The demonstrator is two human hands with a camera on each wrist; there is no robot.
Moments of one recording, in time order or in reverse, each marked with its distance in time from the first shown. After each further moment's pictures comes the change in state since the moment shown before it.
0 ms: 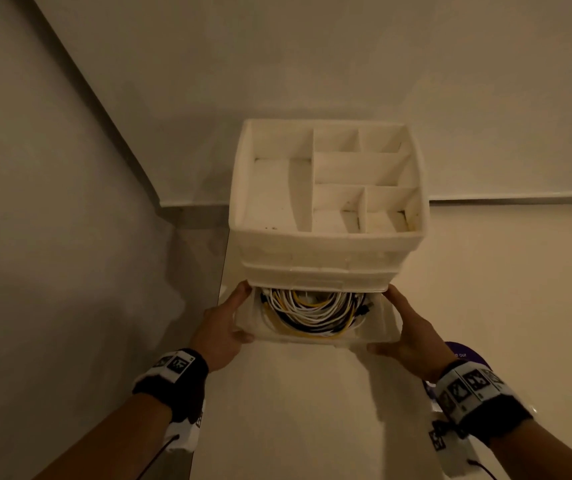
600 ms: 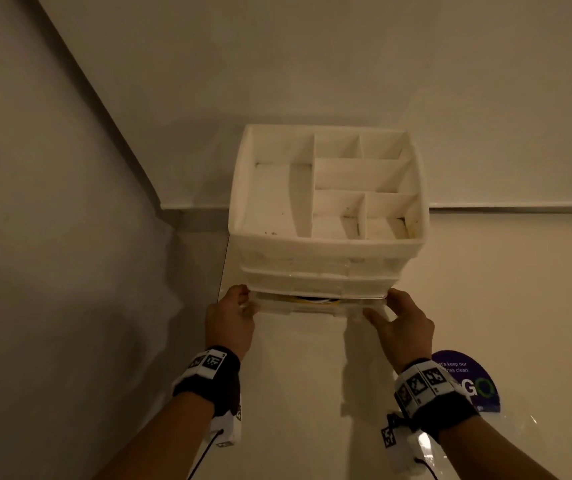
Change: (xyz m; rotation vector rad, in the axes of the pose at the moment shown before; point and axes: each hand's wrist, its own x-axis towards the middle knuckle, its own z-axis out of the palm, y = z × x) left_hand 0.034 -0.002 0.039 -0.039 0.471 -0.176; right_hand 0.024 -0.003 0.028 0.087 0.515 0.147
